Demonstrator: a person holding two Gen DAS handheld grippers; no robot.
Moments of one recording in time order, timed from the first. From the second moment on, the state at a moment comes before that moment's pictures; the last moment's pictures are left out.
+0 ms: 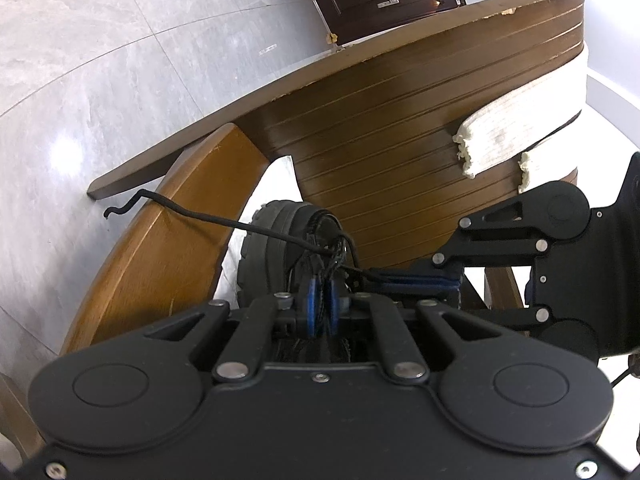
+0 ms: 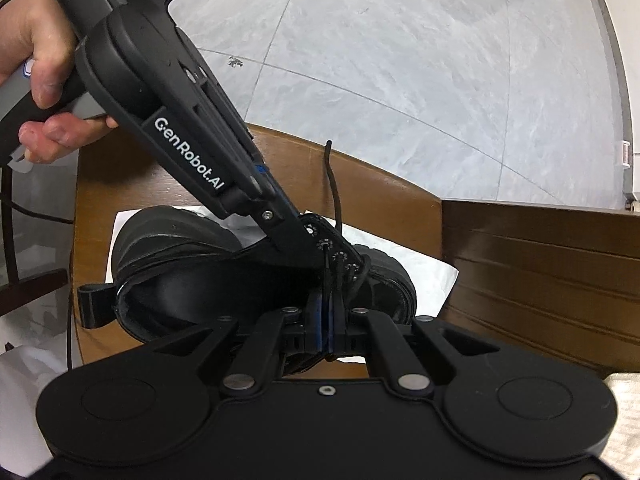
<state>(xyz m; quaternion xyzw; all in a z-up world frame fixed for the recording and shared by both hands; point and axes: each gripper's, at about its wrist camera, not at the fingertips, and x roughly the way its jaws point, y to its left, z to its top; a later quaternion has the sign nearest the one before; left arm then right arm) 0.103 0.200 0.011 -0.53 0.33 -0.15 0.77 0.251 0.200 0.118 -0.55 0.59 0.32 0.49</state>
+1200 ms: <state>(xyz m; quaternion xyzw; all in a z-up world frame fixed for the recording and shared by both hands) 0.081 0.079 0.048 0.27 0.20 -0.12 0.93 0.260 0.202 0.114 -0.55 0.59 0.34 0.47</state>
